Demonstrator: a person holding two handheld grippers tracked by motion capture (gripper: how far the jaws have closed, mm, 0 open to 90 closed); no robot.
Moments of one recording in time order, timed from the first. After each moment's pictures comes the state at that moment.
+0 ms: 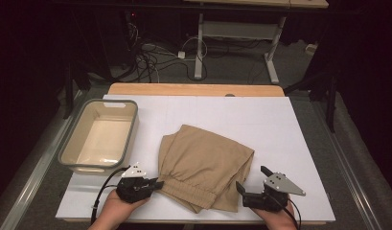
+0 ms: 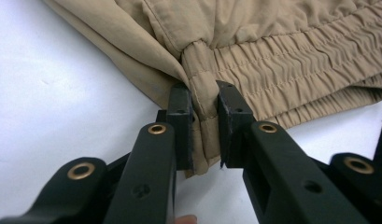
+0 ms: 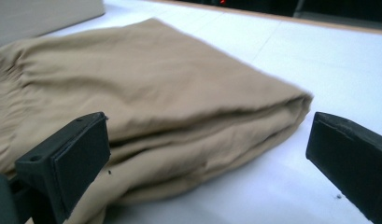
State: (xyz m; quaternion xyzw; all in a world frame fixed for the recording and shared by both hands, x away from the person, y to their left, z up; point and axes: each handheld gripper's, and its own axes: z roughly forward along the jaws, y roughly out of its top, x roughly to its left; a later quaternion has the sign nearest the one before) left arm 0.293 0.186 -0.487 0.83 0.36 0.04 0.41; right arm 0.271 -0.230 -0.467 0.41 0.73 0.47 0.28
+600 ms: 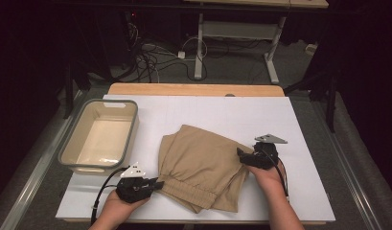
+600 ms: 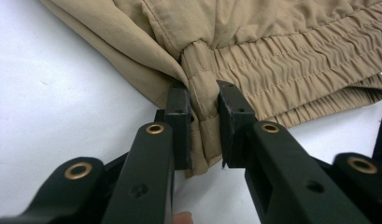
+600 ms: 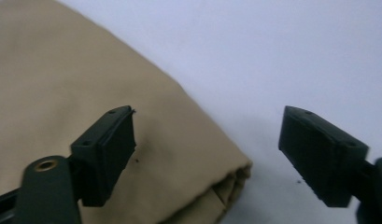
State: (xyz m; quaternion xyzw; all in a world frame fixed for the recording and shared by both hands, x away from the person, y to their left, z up) left arm 0.295 0.188 -0.488 0.83 0.37 0.03 0.42; right arm 0.388 -0.229 -0.468 0.53 0.74 0.35 0.22
